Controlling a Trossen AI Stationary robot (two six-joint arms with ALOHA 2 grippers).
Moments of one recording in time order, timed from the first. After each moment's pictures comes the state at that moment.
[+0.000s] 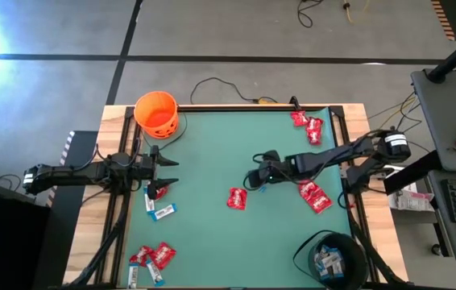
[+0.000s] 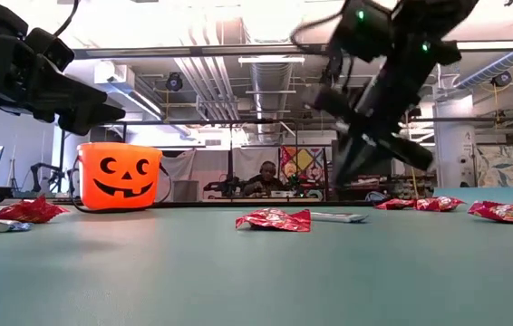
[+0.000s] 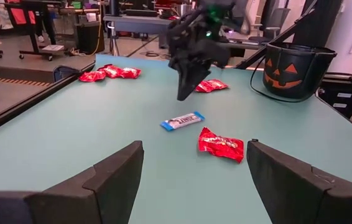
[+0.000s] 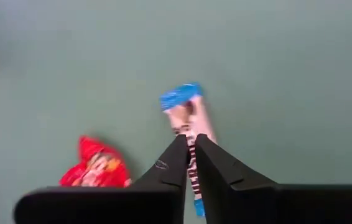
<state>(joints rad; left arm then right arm) 0.07 0.17 0.02 0.01 0.00 -0.07 0.03 1.59 0.85 -0.26 0.24 1.20</state>
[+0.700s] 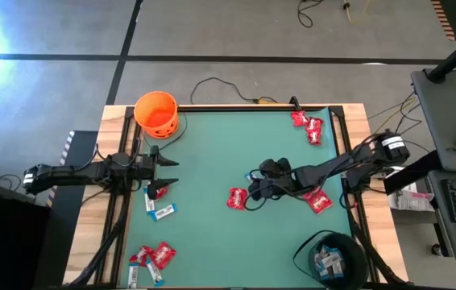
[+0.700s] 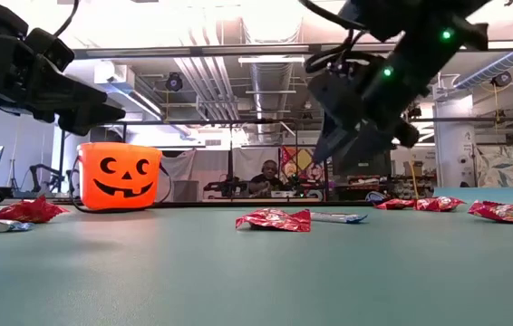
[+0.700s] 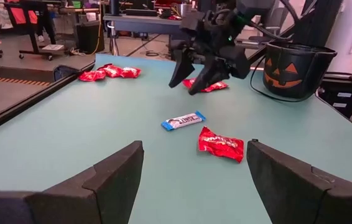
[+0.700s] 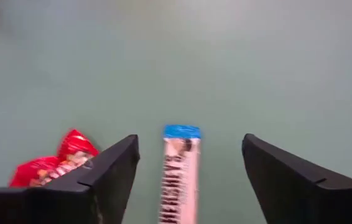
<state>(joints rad) 0.07 0.17 0.02 0.01 0.00 -0.07 0.19 1.62 0.85 -0.19 0.62 0.87</state>
